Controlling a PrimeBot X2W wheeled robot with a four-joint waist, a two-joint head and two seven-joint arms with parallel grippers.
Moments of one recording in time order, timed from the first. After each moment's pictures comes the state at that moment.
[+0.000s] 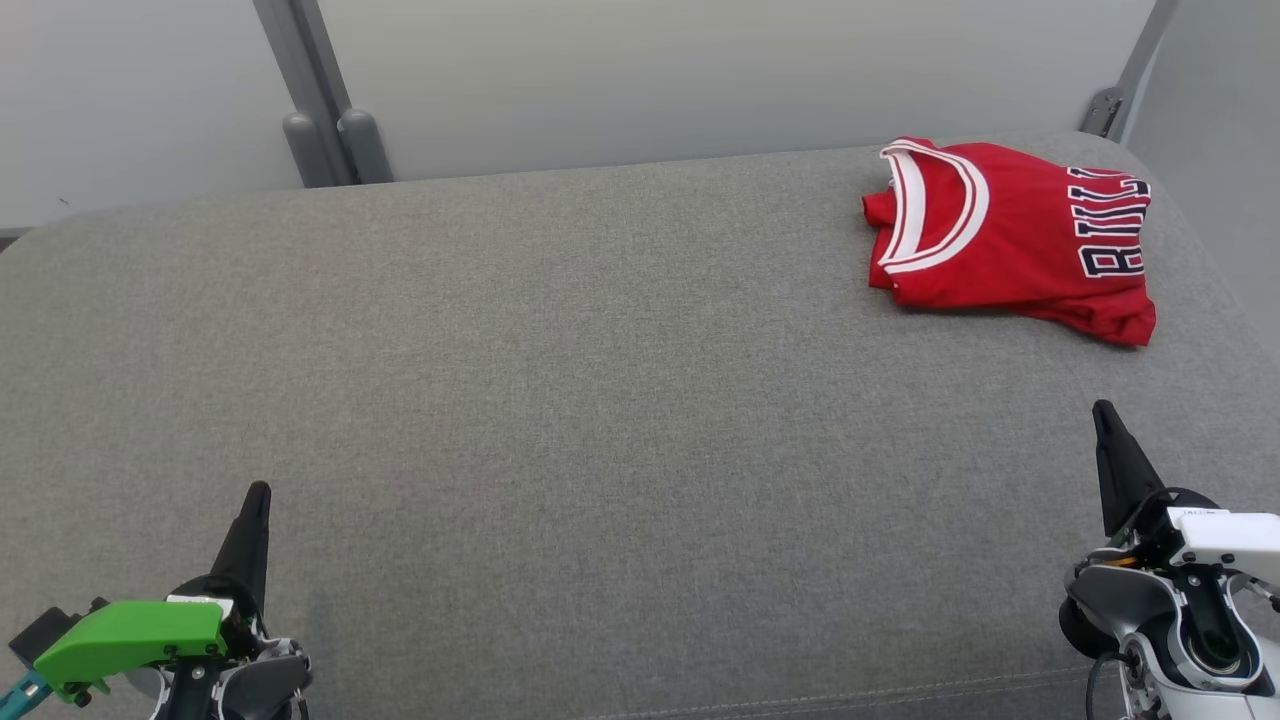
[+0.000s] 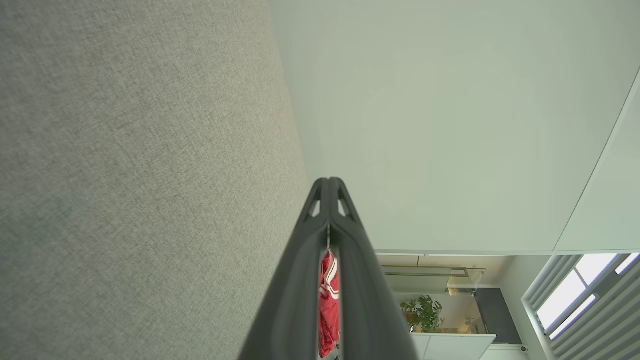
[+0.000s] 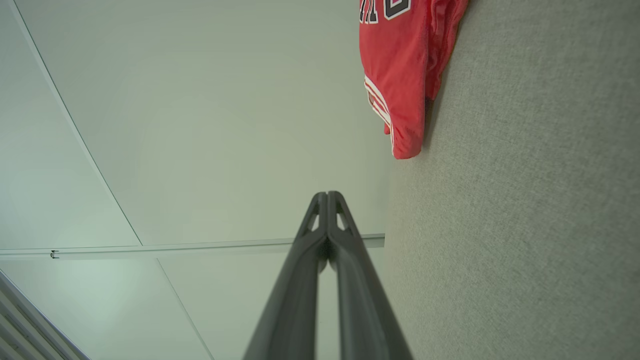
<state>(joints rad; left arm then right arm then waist) -0.06 0.04 0.07 0.27 -1.61 -0.12 0.11 -0.06 -0.06 -0.10 0.28 1.64 0.11 0.08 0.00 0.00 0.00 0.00</state>
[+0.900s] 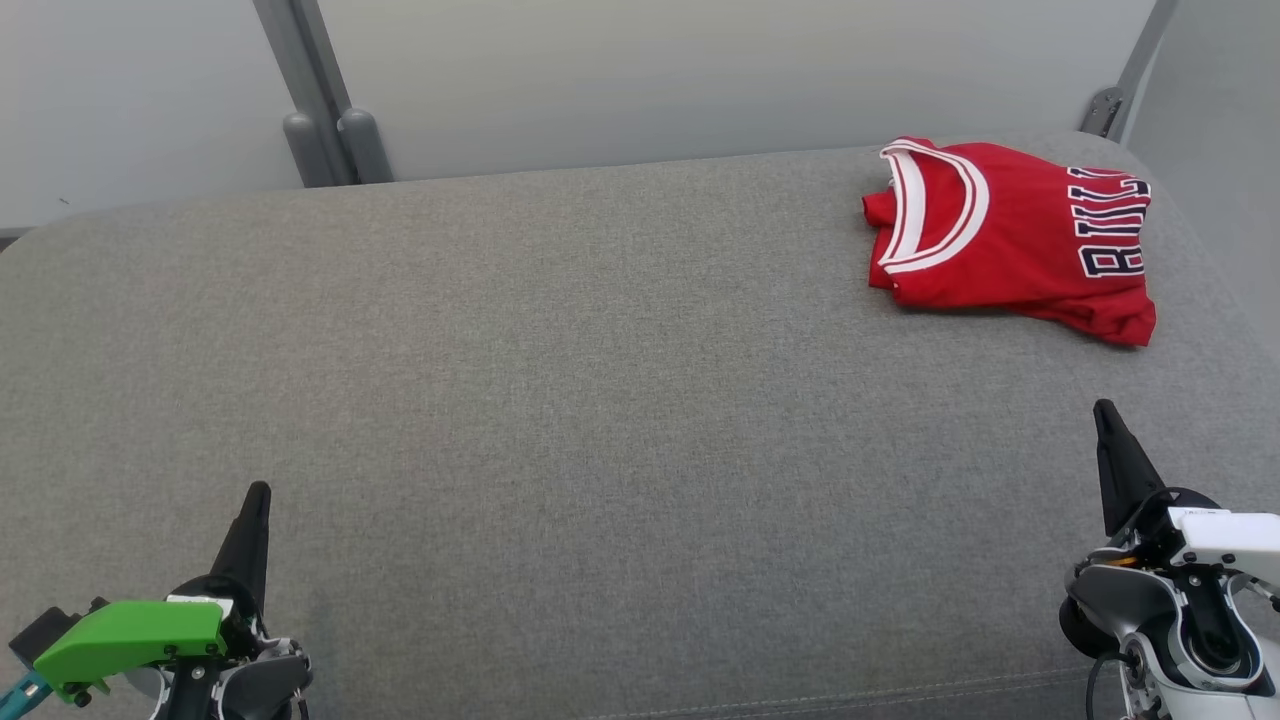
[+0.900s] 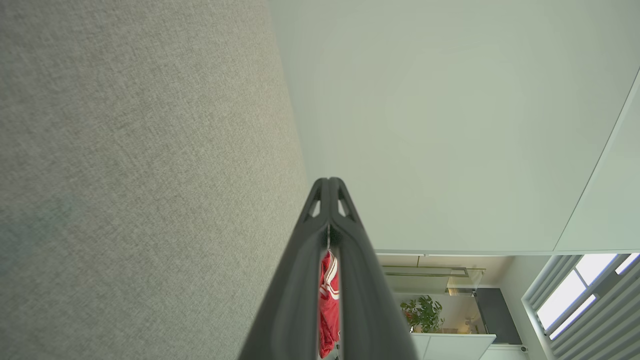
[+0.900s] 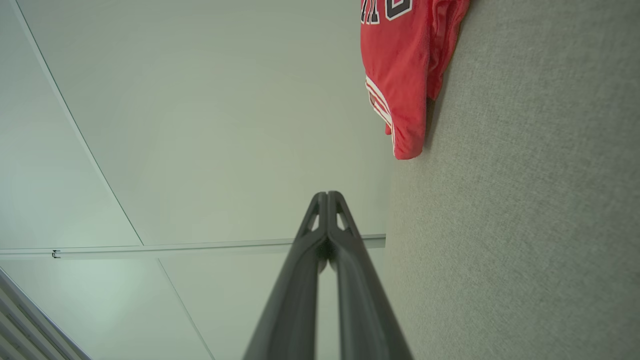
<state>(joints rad) -0.06 0.04 0.07 0.27 -1.61 -0.12 0.11 -0.06 -0.06 -0.10 0.28 1.64 0.12 0.08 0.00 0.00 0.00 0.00</state>
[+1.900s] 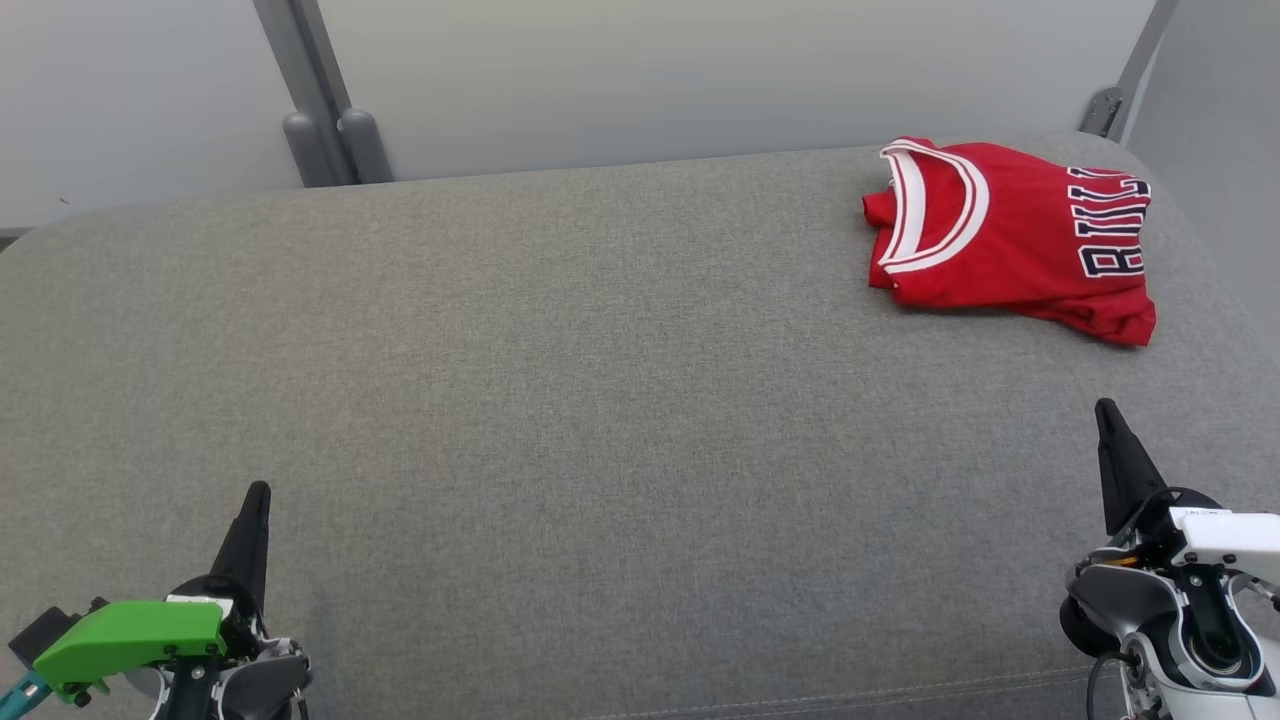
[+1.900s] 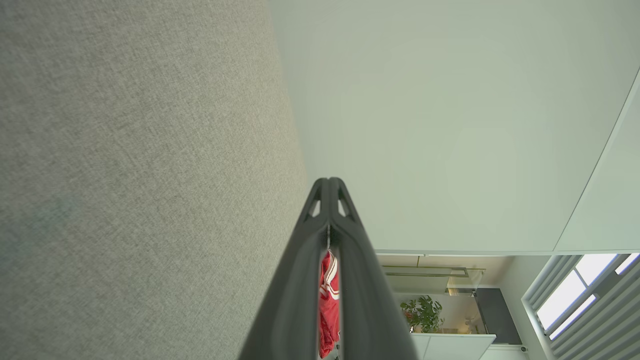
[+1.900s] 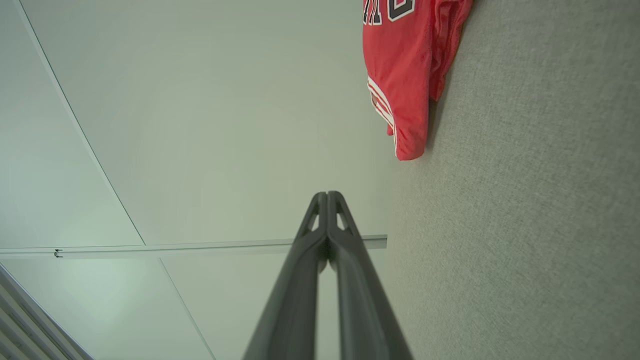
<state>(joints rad) -0.06 0.04 0.07 0.27 -1.61 -0.12 0.11 -0.06 -0.06 -0.10 0.28 1.64 0.12 0.08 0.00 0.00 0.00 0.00</state>
